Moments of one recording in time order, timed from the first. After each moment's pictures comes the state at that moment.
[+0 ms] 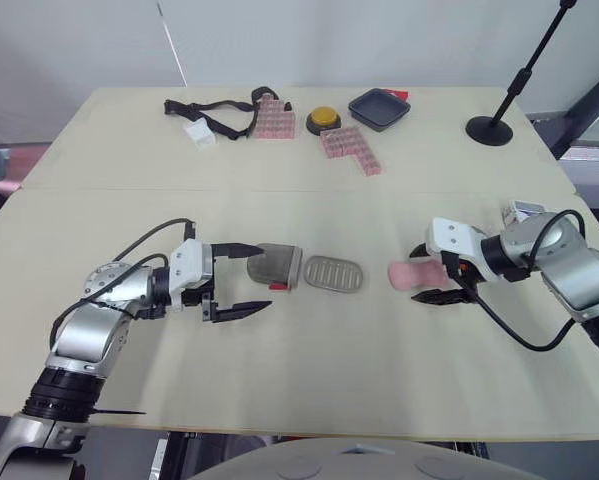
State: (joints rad) left arm -0.13 0.62 -0.04 -0.06 -0.40 -0.06 -1.24; right arm -0.44 -0.90 0.32 -0.04 0.14 0.42 1.26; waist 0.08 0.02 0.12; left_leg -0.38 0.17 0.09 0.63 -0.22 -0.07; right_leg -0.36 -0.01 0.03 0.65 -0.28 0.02
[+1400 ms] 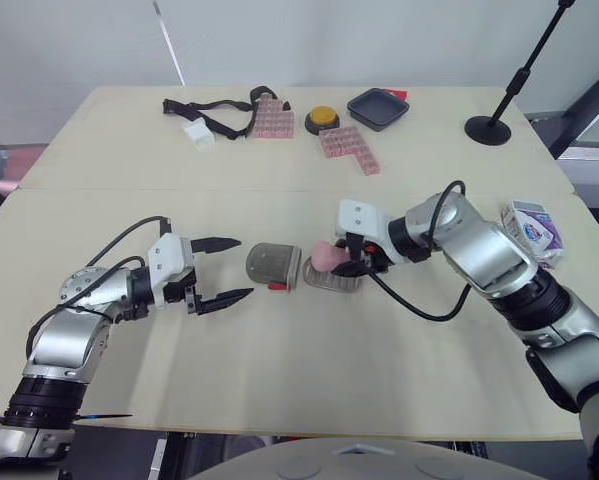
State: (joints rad) left arm -0.08 0.65 0.05 -0.06 -0.40 -0.03 -1.16; right arm -0.75 -0.56 0.54 -0.25 0.09 0.93 1.10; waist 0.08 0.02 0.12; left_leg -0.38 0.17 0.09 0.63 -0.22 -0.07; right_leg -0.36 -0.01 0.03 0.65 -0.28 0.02
